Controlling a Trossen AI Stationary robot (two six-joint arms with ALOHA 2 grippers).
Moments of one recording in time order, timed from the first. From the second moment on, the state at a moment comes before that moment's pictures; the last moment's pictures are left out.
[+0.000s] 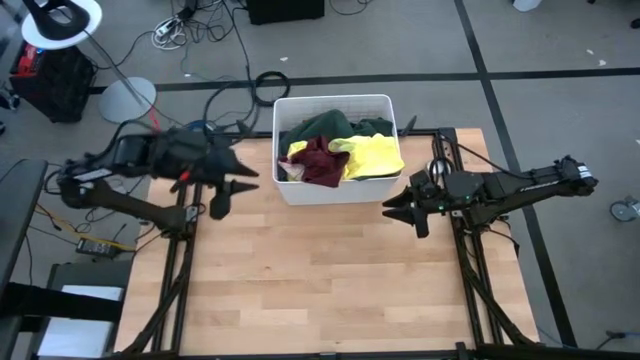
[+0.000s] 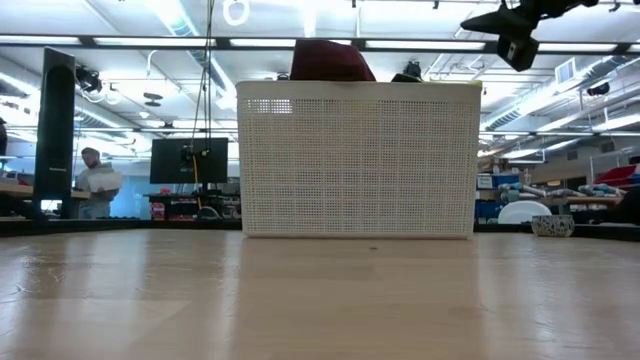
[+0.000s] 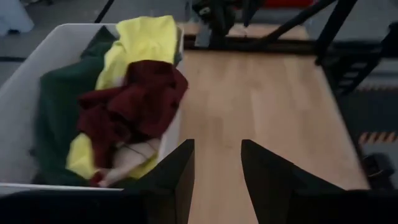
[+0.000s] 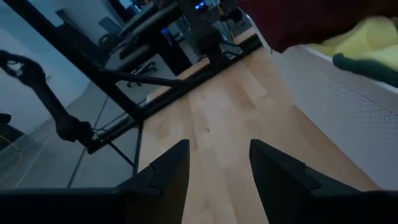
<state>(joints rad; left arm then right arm) 0.01 1.08 1.53 -1.01 -0.07 -0.05 0.18 0.73 0.66 -0.19 0.15 0.61</state>
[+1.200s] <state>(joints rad) -0.07 0.43 0.31 -0.04 -0.16 -0.24 0.18 0.68 0.42 -0.25 0.17 0.50</state>
